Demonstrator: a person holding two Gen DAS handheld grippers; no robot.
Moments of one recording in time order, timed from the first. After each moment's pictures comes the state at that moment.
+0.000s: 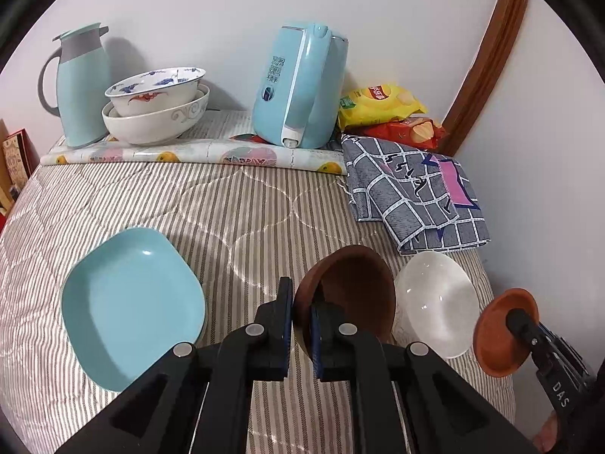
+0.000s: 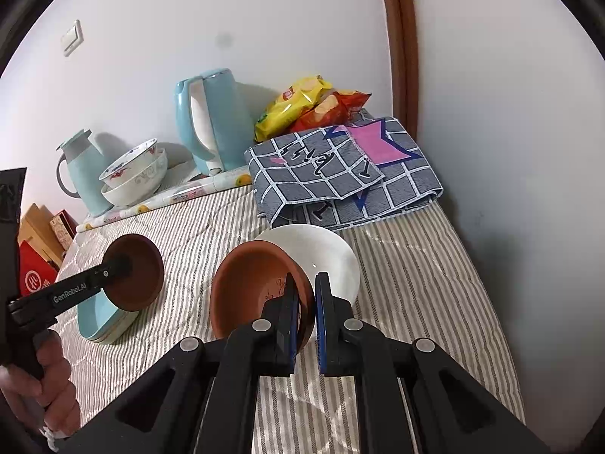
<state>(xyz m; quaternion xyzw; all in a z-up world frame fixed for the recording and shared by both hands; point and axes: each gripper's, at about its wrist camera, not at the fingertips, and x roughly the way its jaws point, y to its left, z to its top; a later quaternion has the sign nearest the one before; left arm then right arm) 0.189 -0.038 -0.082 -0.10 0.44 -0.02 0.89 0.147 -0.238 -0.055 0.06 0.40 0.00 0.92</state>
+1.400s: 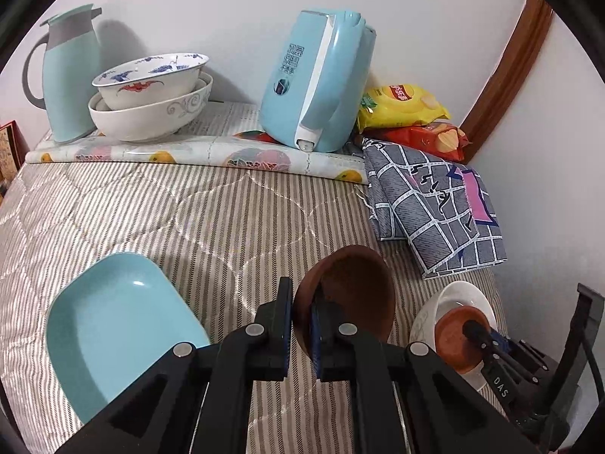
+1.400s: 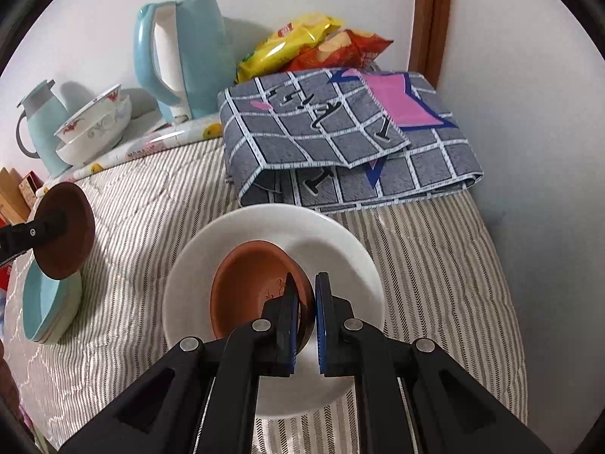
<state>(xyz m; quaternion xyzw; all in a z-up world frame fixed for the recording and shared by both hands) 0.235 -0.018 -0.103 -0.12 0.46 -0.02 0.88 0.223 -0.228 -0.123 0.01 0.48 -0.01 0.88</state>
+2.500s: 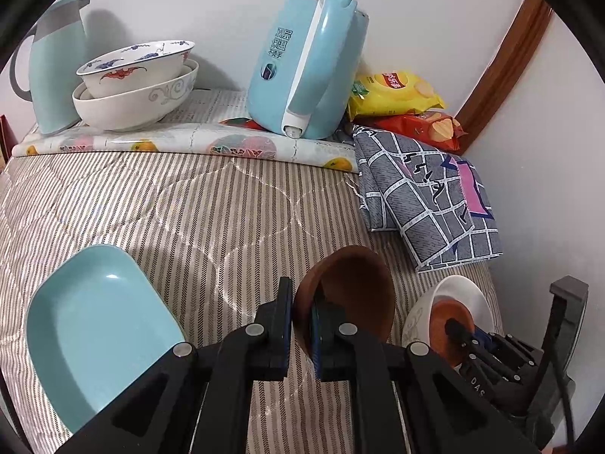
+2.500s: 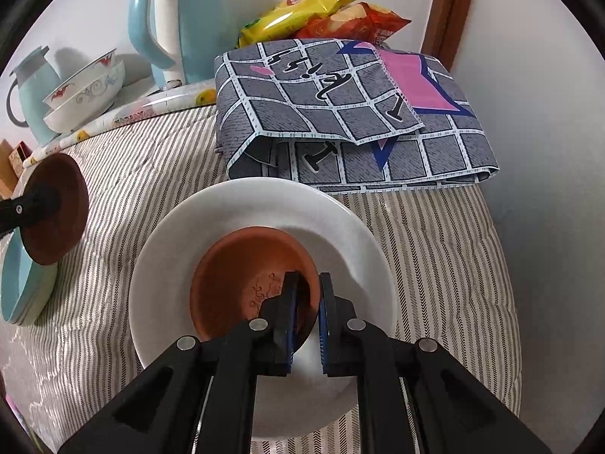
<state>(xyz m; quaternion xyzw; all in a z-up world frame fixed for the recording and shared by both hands) 0.239 -0.026 -0.113 -0.13 0.47 -0.04 0.87 0.237 -0.220 -0.141 -0.04 0.51 -0.02 0.86</state>
